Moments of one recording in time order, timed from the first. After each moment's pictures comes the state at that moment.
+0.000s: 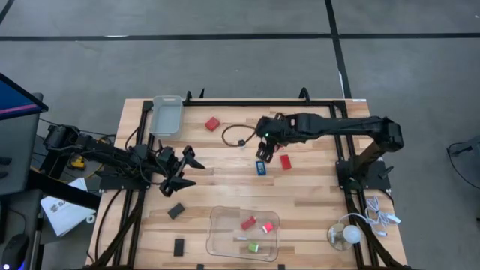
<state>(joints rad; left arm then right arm) -0.15 0.95 0.16 1.09 0.13 -0.29 -0.08 1.62 1.45 -0.90 0.29 0.26</state>
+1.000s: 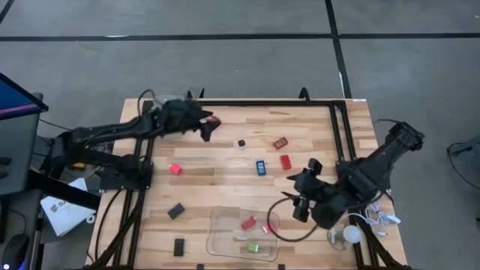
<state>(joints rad) 0.37 1.14 0.85 -0.12 -0.12 -0.34 0.71 1.43 1.45 -1.06 0.79 0.81</state>
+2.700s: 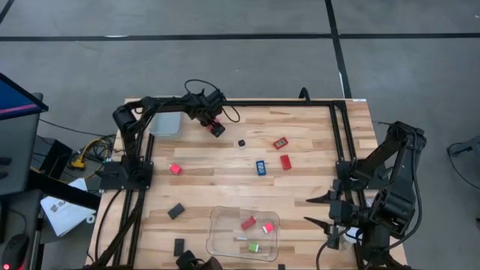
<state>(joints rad) 0.64 1.91 1.21 -0.60 -0.07 -0.11 1.08 1.43 1.45 -1.12 1.03 1.00</state>
